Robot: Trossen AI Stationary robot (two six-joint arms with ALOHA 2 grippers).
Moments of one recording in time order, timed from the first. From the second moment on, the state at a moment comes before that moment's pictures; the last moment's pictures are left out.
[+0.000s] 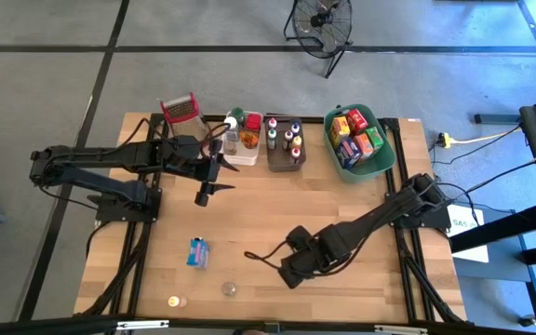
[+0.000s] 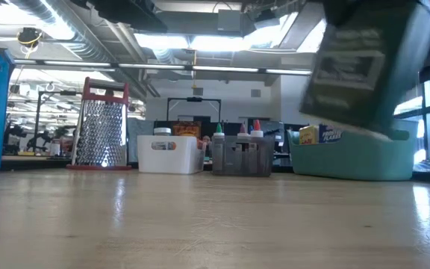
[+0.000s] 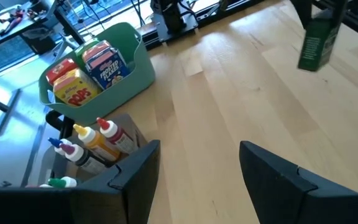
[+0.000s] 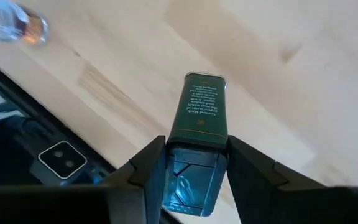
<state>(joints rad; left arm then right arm) 0.11 1.00 0.89 -0.39 0.08 0.42 0.53 1.96 1.74 -1.13 0.04 1.42</state>
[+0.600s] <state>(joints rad) -0.07 0.99 0.63 0.17 -0.15 0.57 0.39 1.96 1.96 -1.42 0.39 1.23</state>
